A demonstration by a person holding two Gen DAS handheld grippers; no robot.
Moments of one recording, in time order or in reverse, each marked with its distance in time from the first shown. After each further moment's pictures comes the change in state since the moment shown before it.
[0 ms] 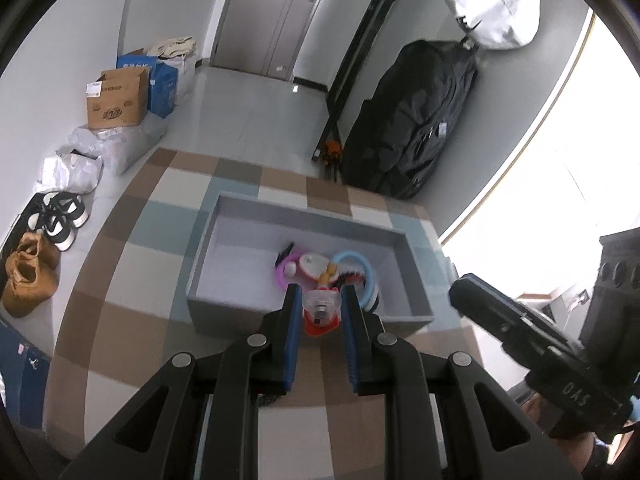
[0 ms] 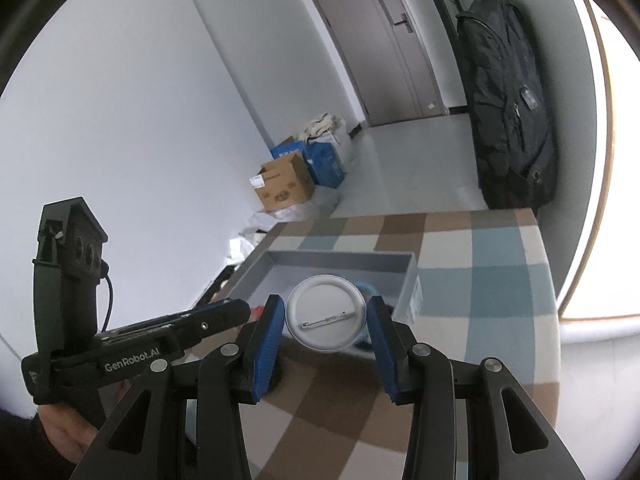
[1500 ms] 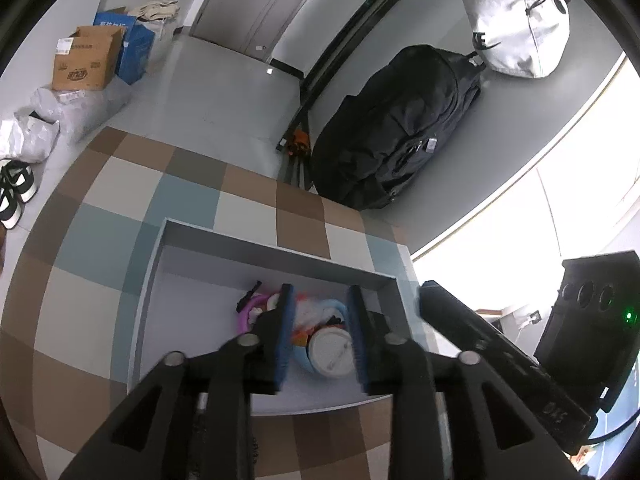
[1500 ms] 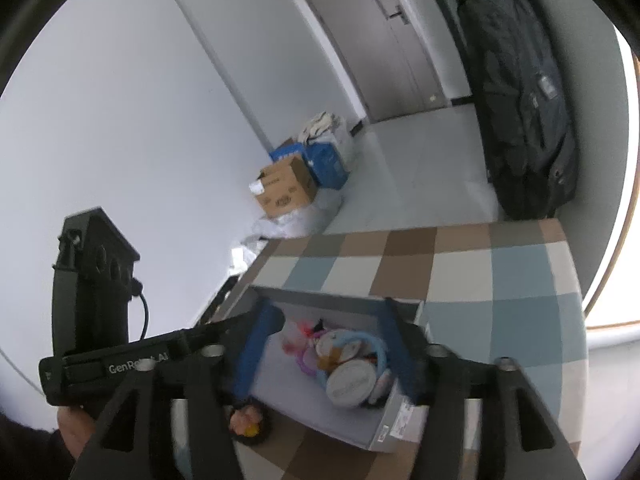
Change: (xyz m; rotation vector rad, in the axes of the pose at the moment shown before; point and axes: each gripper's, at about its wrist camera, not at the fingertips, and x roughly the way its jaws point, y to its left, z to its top) left arm 0.042 0.021 0.031 -0.119 0.053 -0.189; right arm 0.042 -0.022 0.027 0.055 -0.007 0.026
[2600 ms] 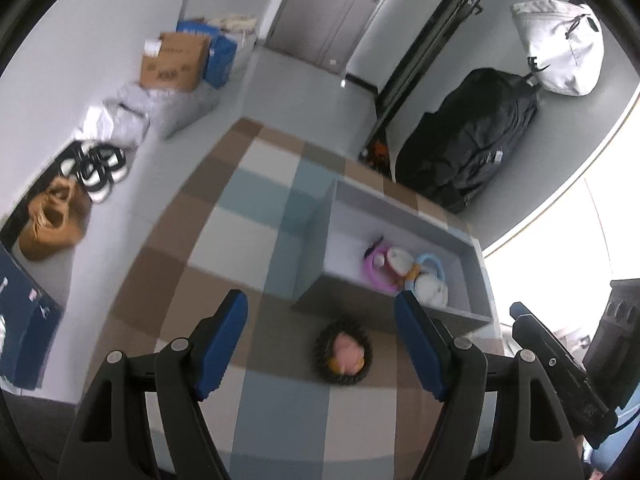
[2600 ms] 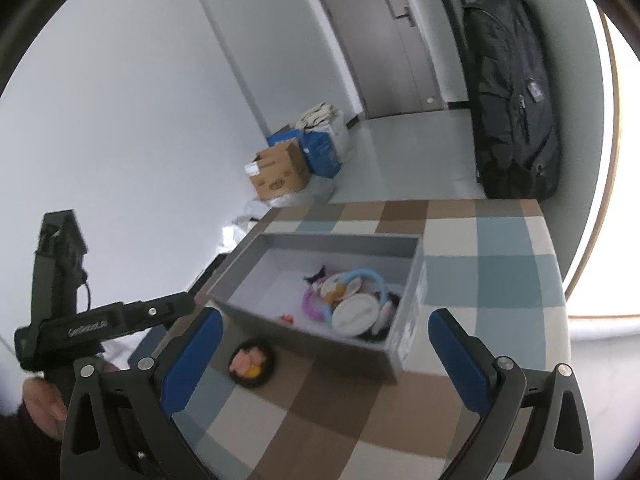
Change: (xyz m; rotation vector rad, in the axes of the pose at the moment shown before) left arm -0.060 0.041 -0.042 -0.070 -0.022 0.255; right arm -0.026 0.027 -0.044 -0.088 0.050 -0.062
